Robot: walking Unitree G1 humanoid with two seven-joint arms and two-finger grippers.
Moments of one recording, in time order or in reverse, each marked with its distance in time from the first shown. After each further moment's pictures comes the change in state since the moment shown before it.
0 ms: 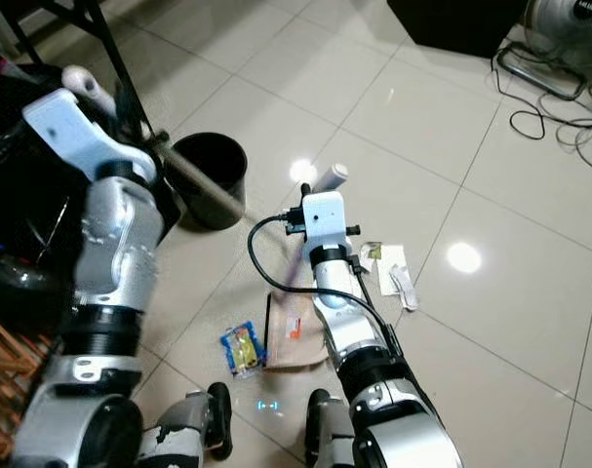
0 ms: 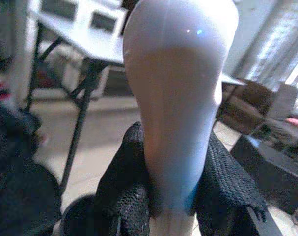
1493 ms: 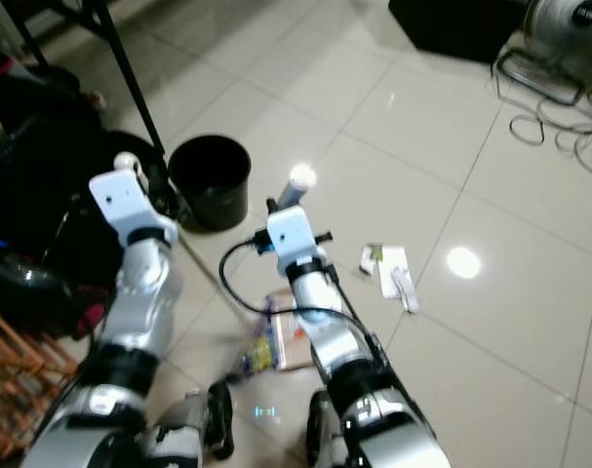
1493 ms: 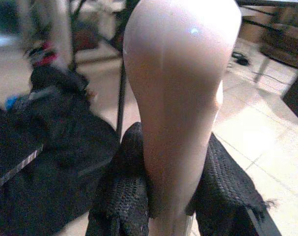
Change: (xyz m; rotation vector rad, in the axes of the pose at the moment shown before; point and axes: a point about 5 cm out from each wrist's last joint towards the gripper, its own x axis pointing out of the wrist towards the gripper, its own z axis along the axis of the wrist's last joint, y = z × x) left arm -0.050 0.018 -0.080 0.152 0.254 0.203; right arm -0.012 0.033 -0.001 -0.036 -0.018 0.139
